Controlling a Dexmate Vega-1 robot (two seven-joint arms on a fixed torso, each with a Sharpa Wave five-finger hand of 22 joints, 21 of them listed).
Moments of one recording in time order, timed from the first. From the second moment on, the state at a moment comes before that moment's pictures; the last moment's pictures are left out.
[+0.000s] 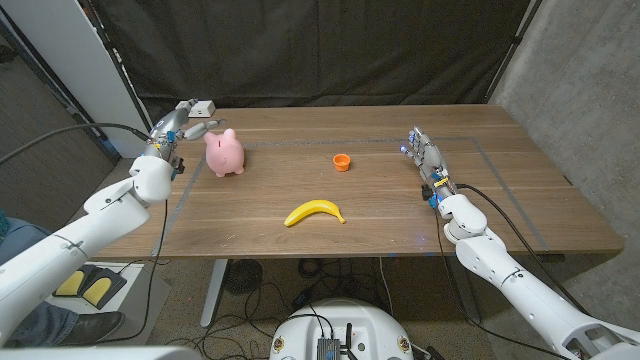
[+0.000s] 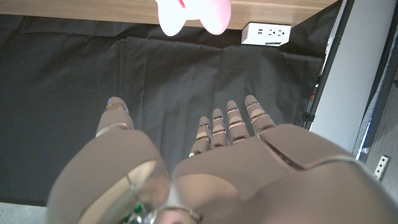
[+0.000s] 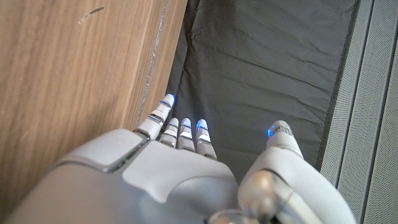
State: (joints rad) left arm 1.00 0.97 0.24 -1.71 0.13 0.19 0.42; left_hand 0.49 0.00 0.15 -0.15 0.18 0.09 0.08 0.19 0.18 0.13 0.08 0.23 0.22 0.17 0.14 0.20 0.18 0.10 0.22 0.20 0.18; right arm -0.95 -0.48 -0.38 -1.37 0.59 0.41 -0.04; right_hand 0.25 0.05 0.25 -0.13 0.17 0.13 0.08 0.19 0.18 0.06 0.12 0.20 0.18 -0.02 0.07 0.21 0.21 0.25 -0.01 0.20 0.17
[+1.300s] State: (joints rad) left arm 0.76 0.98 0.45 -1.51 0.09 0.23 0.15; left_hand 0.52 -0.08 0.13 -0.14 0.18 -0.11 0.01 0.18 0.18 -0.07 0.12 0.20 0.24 0.04 0.20 0.18 0.18 0.25 0.22 0.22 0.19; right arm -0.96 -0.49 -0.38 -1.39 0.59 0.40 -0.06; right_hand 0.25 0.05 0.25 -0.14 0.17 0.14 0.08 0.19 0.18 0.07 0.12 0.20 0.18 -0.01 0.08 0.21 0.21 0.24 0.00 0.20 0.17
